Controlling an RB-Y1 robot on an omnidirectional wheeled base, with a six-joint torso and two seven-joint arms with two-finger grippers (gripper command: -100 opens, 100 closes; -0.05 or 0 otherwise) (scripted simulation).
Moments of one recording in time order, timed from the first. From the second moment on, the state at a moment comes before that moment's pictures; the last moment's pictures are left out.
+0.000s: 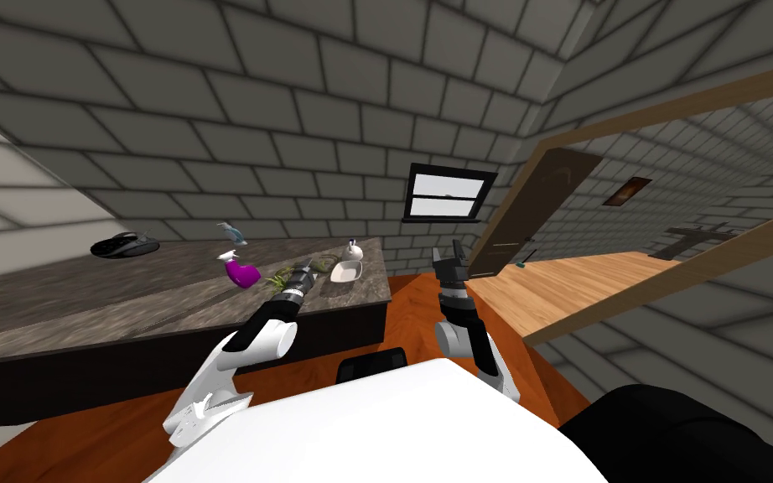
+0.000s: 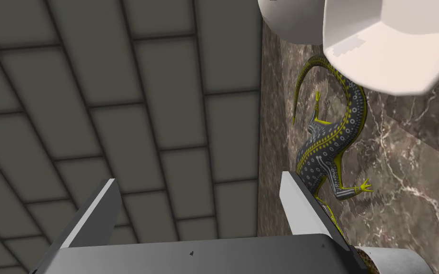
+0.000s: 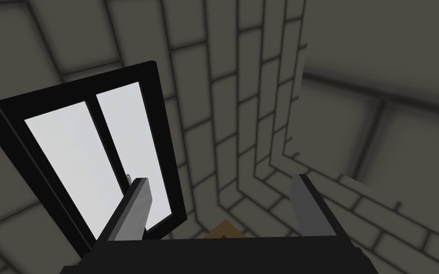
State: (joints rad) left arm 0.24 0.14 0.02 -2.19 0.04 0.41 0.05; right arm 0.51 -0.02 -0.01 -2.39 -0.02 -0.38 -0.17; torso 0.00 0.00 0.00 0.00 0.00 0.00
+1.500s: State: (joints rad) left arm 0.10 0.13 0.01 -2.08 0.01 0.80 0.11; right arm 0.51 -0.02 -0.01 -2.39 -0.02 -0.38 -0.17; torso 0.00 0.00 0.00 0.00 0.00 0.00
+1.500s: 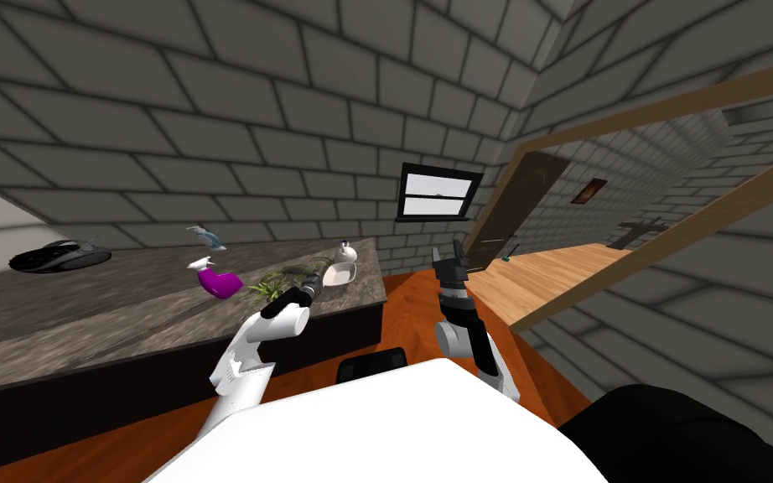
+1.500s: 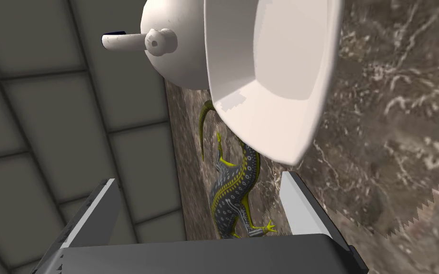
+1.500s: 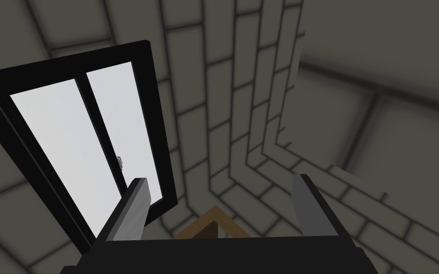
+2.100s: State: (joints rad) left arm 0.05 0.12 0.00 -2.05 -0.01 0.95 0.13; right arm 0.51 -0.02 -0.01 -2.39 -0.02 -0.38 -0.17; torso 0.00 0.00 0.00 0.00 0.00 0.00
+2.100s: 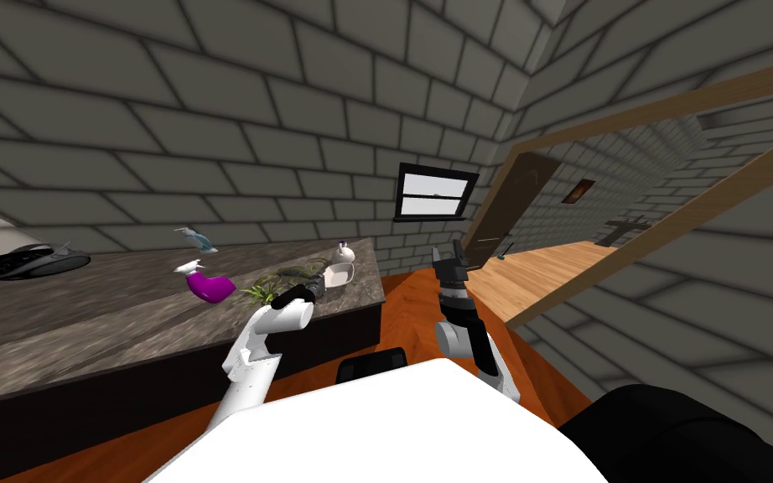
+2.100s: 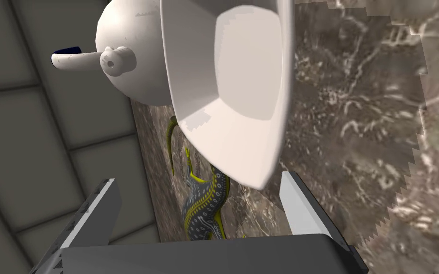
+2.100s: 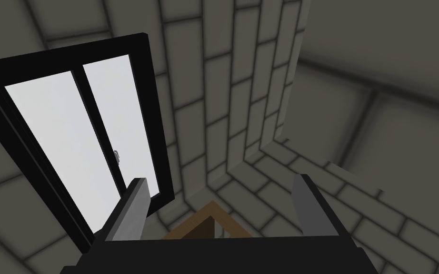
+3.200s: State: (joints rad) left arm -0.02 0.09 -0.01 -1.98 -0.02 1.18 0.16; right arm 0.51 -0.02 -0.01 -2.39 -0.02 -0.38 -0.17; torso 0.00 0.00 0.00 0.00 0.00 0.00
